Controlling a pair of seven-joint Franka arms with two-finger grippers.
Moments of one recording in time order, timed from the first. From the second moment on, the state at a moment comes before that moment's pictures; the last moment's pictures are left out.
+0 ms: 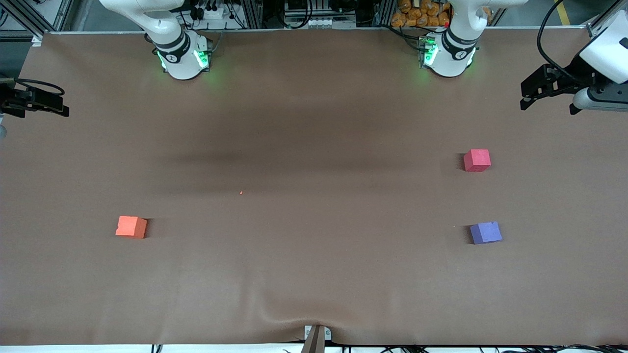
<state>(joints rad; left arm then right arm) -0.11 -0.02 -0.04 -1.45 0.00 1.44 -0.04 0.06 0.10 -0.14 -1.37 0.00 1.23 -0.09</state>
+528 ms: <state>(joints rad) -0.11 -0.02 -0.04 -1.45 0.00 1.44 -0.01 0.06 0.10 -0.14 -1.37 0.03 1.23 -0.09</state>
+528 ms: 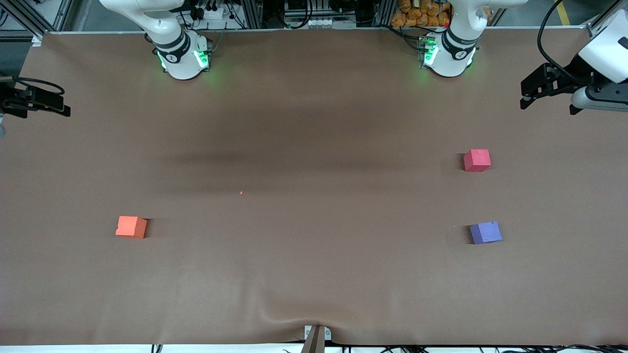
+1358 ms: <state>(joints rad) -0.11 -0.02 -0.04 -1.46 0.00 1.44 -0.01 0.06 0.10 -0.14 -1.37 0.03 1.23 -0.09</state>
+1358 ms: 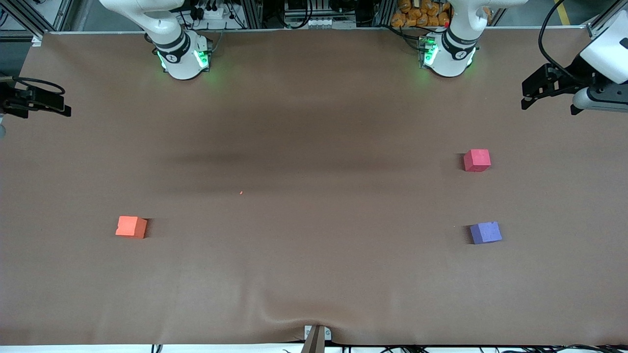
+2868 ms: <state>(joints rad) -0.10 -0.02 -0.03 -1.47 -0.01 1.44 -0.01 0.06 0.60 -0.14 -1.43 0.04 1.81 -0.09</state>
